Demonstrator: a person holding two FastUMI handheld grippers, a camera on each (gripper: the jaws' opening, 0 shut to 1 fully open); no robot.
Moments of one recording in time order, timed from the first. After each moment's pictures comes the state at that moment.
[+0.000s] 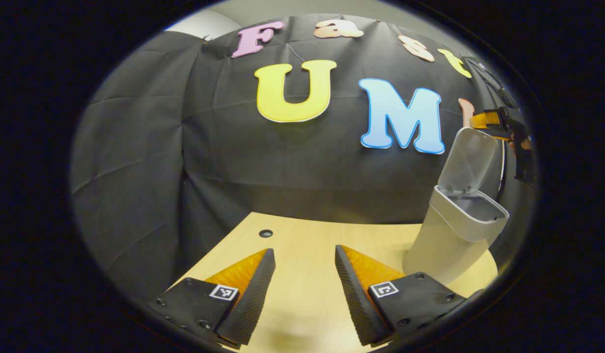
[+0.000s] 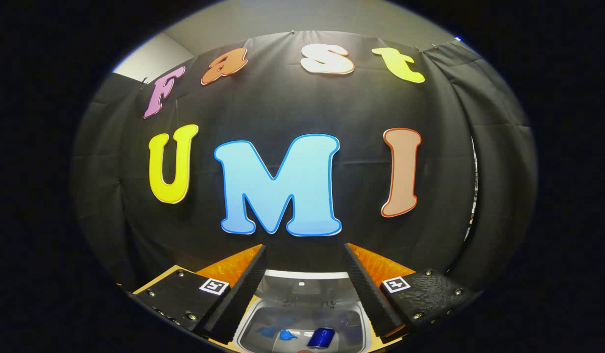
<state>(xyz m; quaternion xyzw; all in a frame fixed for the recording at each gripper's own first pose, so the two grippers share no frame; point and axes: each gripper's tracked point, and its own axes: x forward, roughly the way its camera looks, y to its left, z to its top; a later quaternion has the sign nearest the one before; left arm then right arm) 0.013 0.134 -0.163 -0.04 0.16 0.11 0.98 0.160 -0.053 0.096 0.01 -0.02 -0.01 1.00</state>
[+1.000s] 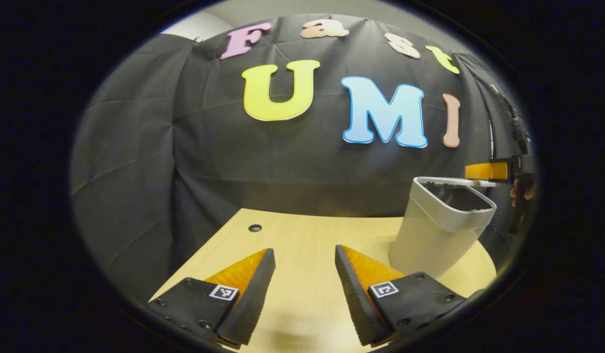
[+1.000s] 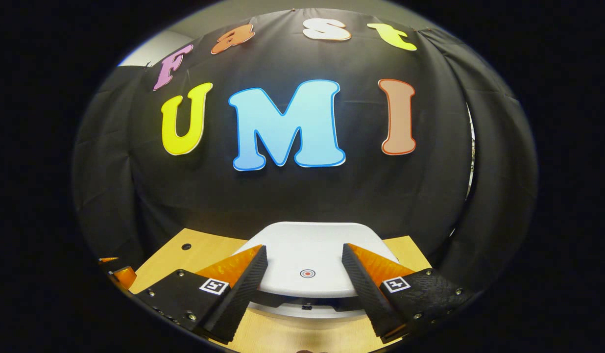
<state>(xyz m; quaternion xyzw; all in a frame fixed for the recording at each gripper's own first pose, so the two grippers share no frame) -0.012 0.103 -0.165 -0.04 0.17 0.09 0.98 0.104 -0.037 -0.037 0.02 0.09 0.01 1.00</state>
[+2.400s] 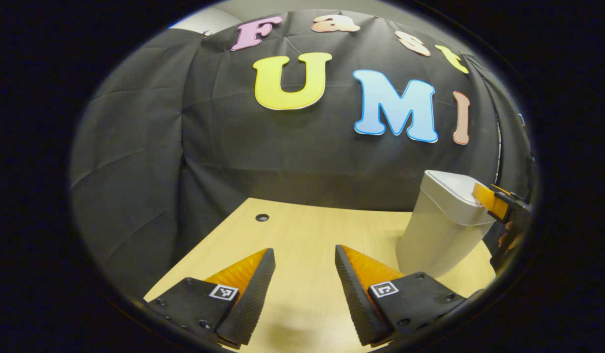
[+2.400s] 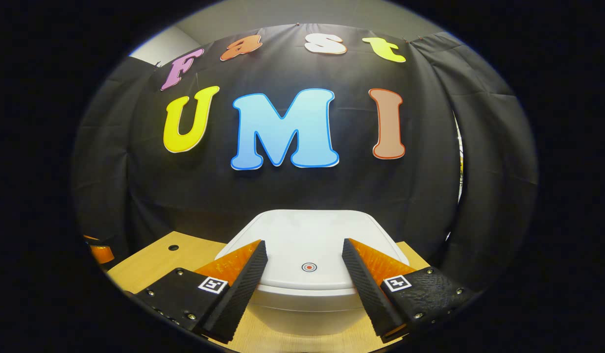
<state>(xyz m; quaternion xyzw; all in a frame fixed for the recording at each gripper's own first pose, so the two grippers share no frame) -0.018 0.116 -0.190 -0.06 0.19 0.11 0.97 0.093 -0.031 -0.079 0.00 0.01 -0.02 1.00</state>
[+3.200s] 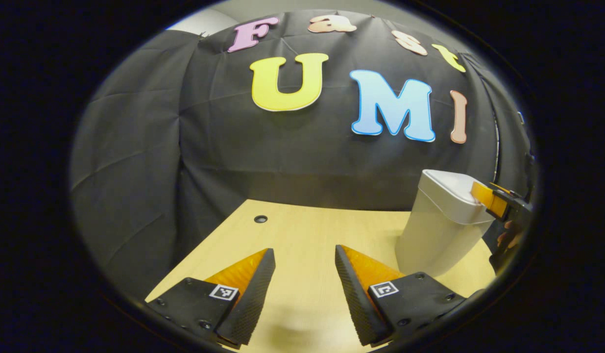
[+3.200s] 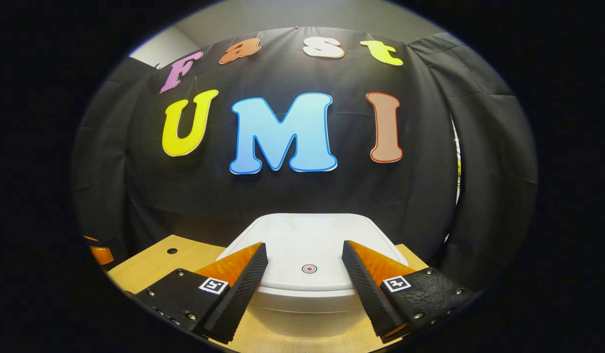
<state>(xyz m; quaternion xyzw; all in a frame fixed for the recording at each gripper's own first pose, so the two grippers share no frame) -0.014 0.112 -0.186 -0.05 0.18 0.10 0.98 0.092 -0.031 -0.074 0.01 -0.01 -0.03 1.00</state>
